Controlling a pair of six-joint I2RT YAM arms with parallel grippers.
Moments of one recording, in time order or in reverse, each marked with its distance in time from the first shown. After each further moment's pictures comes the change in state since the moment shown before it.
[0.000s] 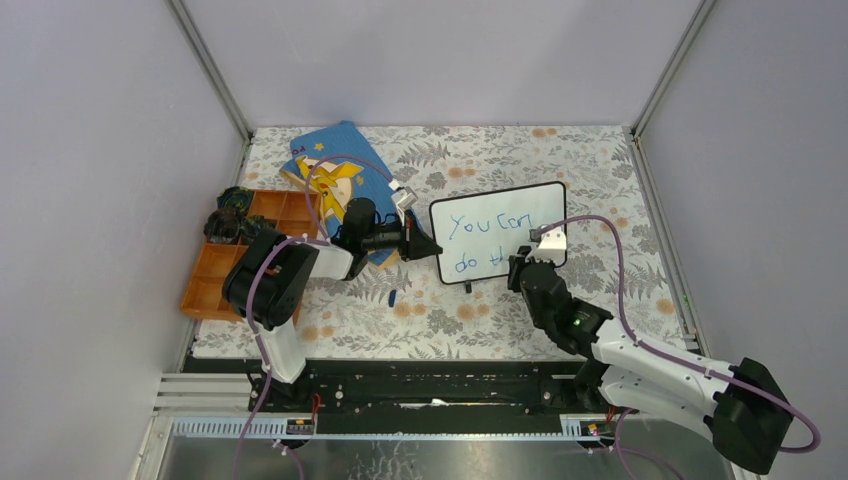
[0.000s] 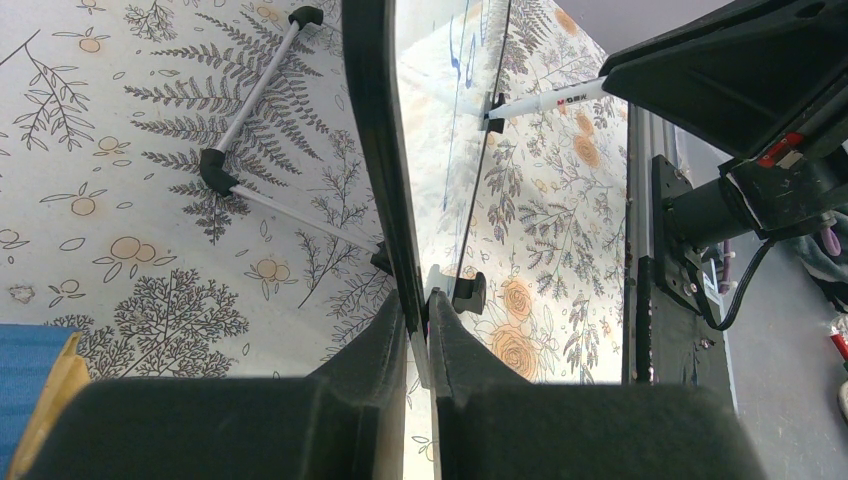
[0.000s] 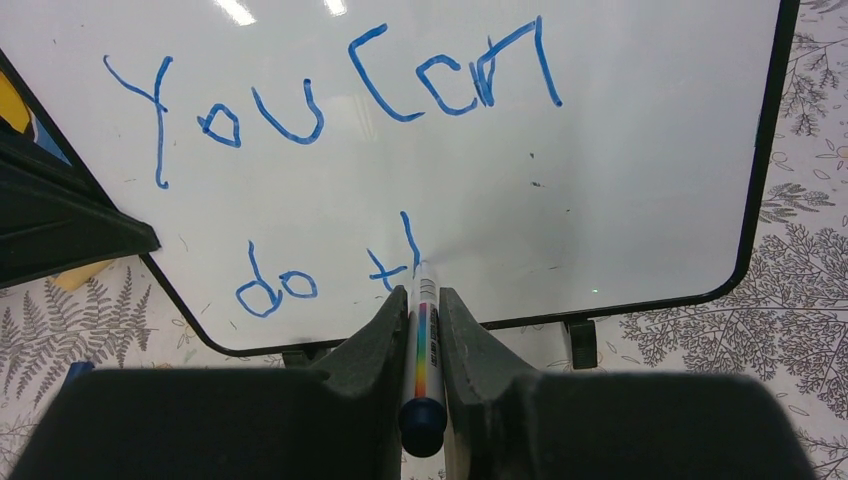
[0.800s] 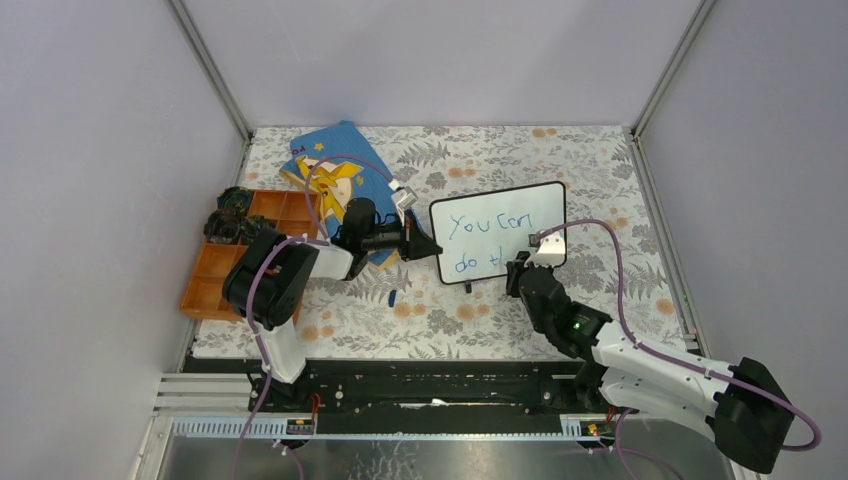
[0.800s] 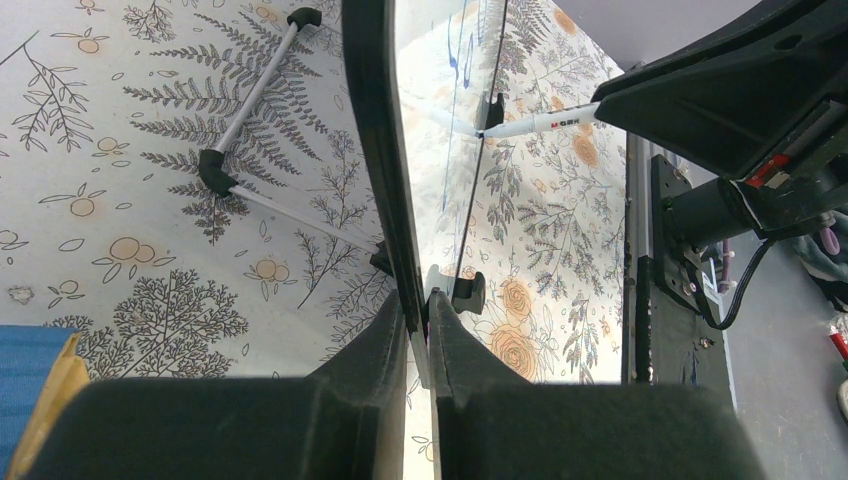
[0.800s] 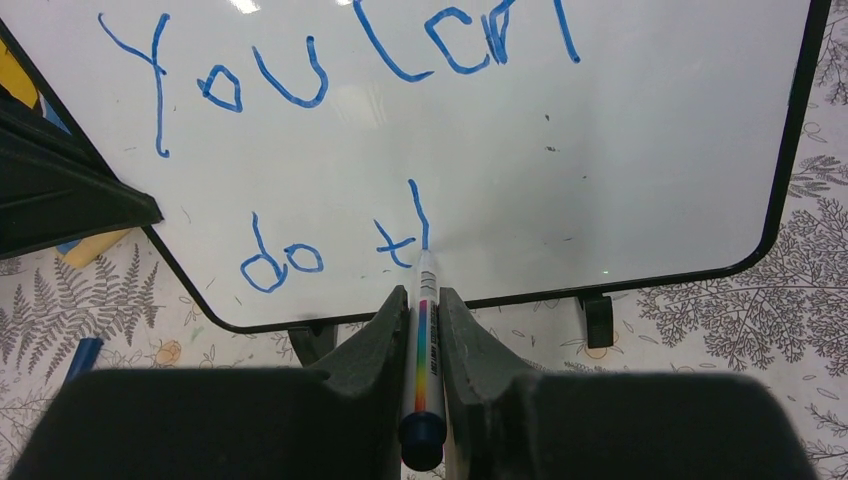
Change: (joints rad) left arm 0.001 0.001 0.000 0.002 0.003 0.000; right arm 0.021 -0.018 -0.034 -0.009 -0.011 0.047
